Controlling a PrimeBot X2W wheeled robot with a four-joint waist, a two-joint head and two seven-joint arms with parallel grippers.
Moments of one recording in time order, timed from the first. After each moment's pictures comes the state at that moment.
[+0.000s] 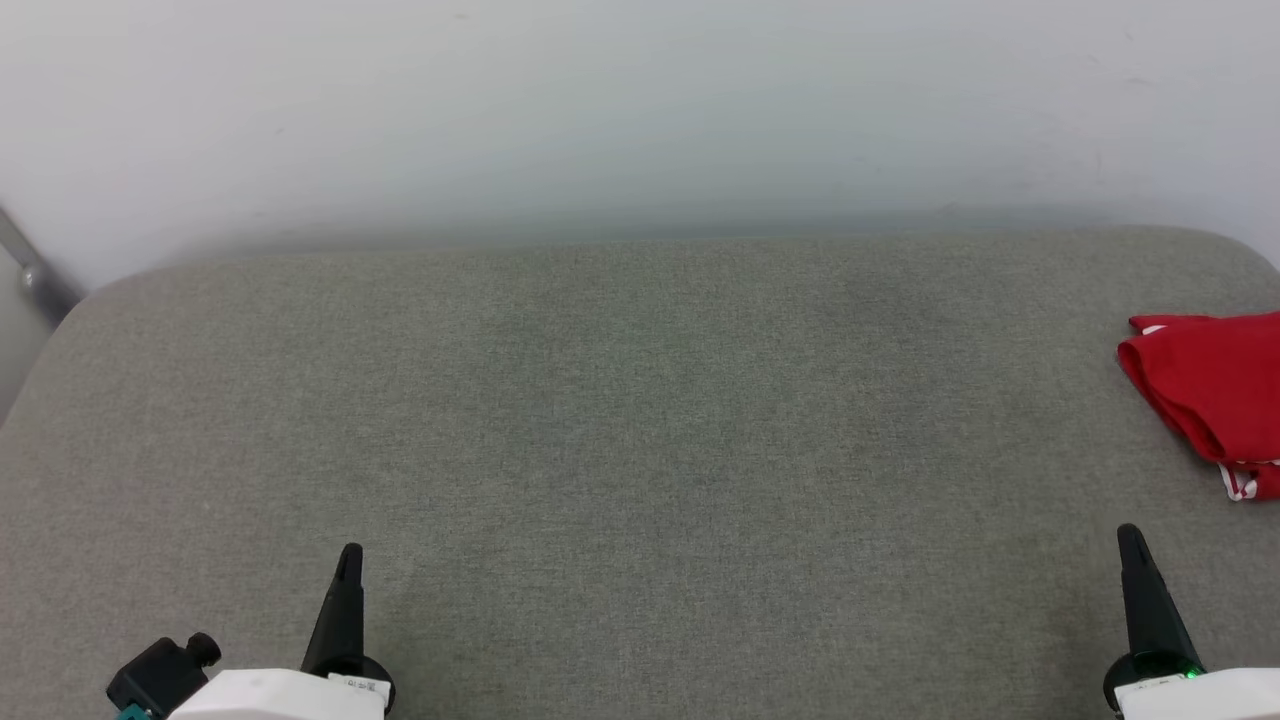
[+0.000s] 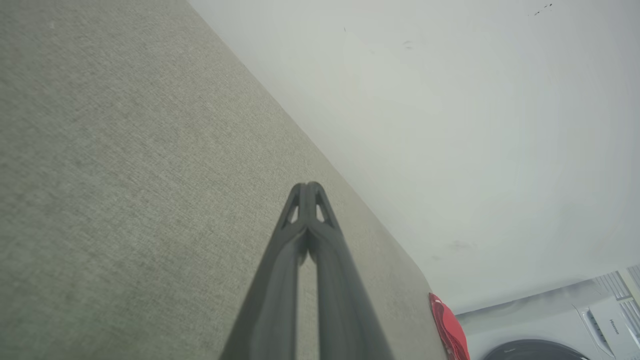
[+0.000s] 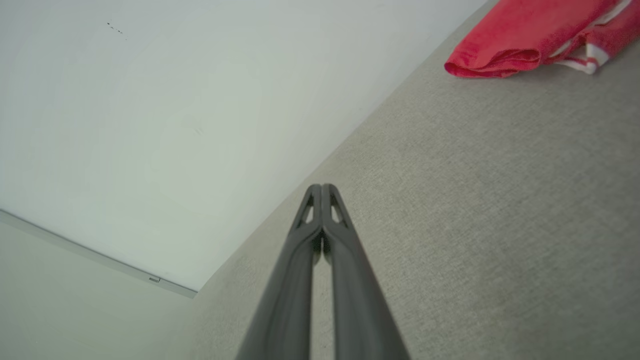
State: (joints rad) left arm 0.05 0.08 0.02 0.16 -1.01 -0.13 -0.09; right arm 0.11 -0.10 -0.09 0.07 0.94 0.13 -0.09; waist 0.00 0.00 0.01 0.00
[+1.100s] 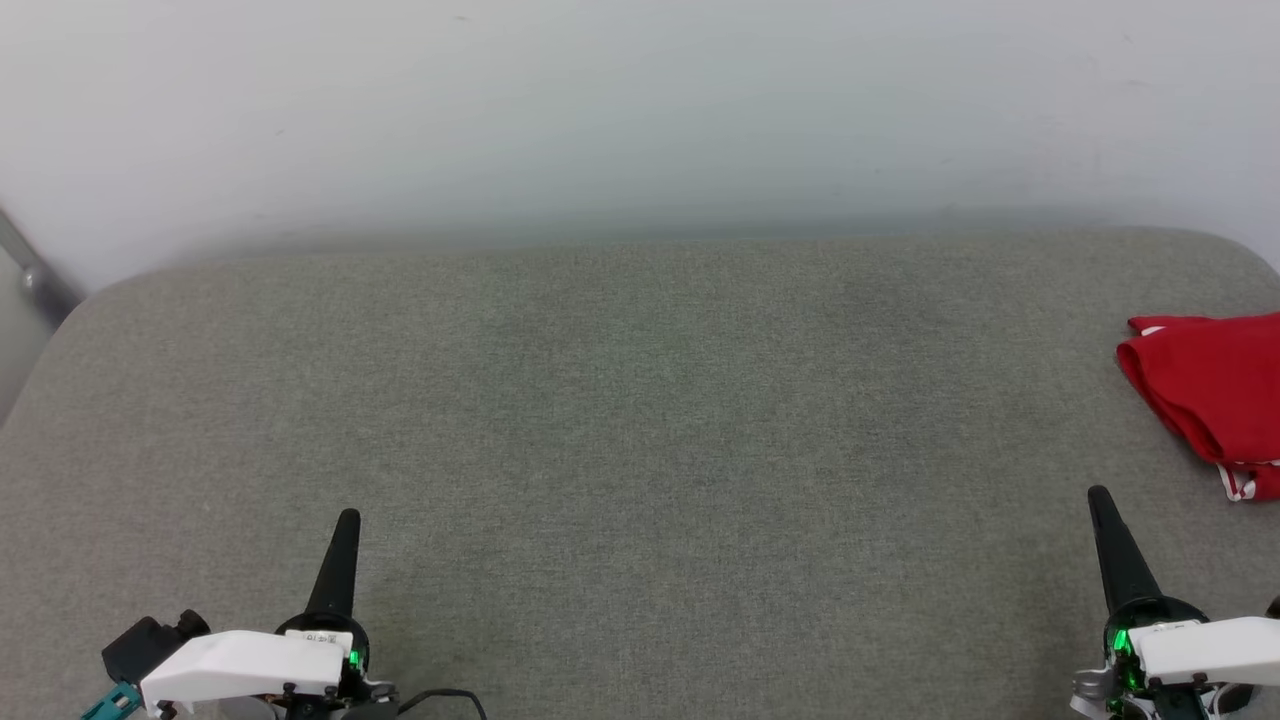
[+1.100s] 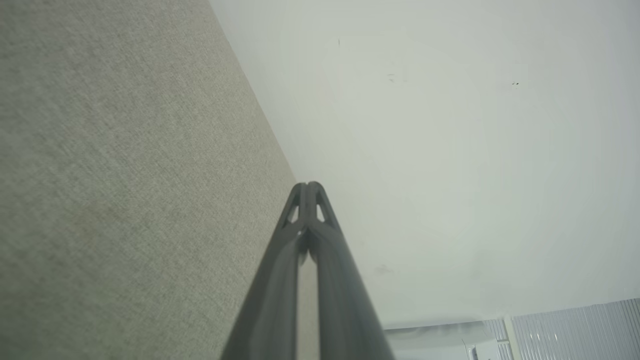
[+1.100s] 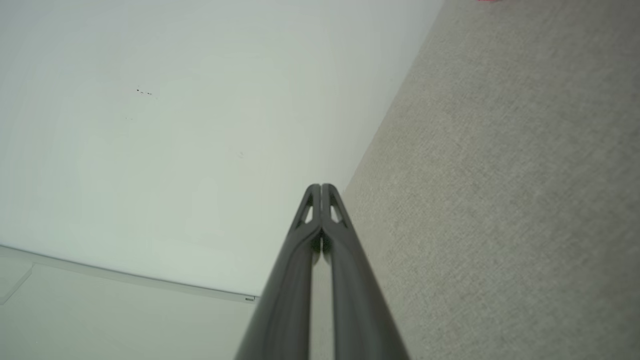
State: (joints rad) left arm -0.03 0.08 0.05 0.20 -1.34 -0.13 0.00; right arm 0.00 -0.09 -0.08 0.16 1.31 0.13 0.00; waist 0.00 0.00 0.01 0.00
